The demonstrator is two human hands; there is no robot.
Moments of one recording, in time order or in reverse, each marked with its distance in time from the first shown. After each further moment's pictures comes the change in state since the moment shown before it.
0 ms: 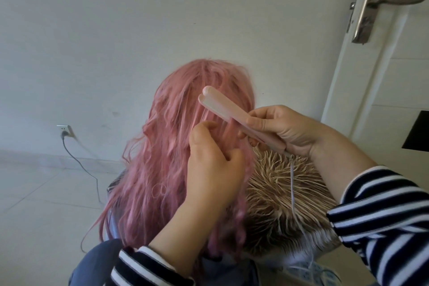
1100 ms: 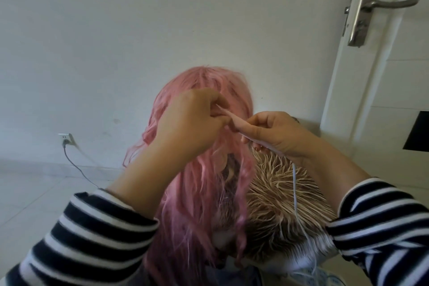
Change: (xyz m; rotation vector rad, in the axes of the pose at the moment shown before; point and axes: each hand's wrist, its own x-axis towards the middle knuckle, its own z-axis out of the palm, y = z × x) left_hand 0.070 0.038 -0.044 0.411 -0.183 0.359; right_hand -0.003 0.004 0.009 -0.206 0.240 -0.095
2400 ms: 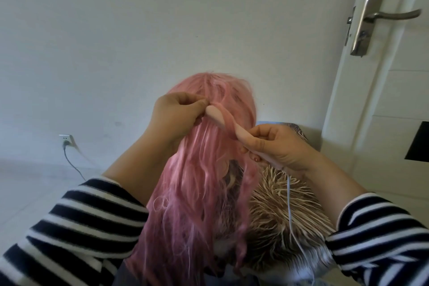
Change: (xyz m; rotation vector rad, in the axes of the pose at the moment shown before) left_hand 0.022 -0.032 0.001 -0.717 0.148 -0.434; right_hand 0.005 0.018 0.003 0.201 -0.070 -0.011
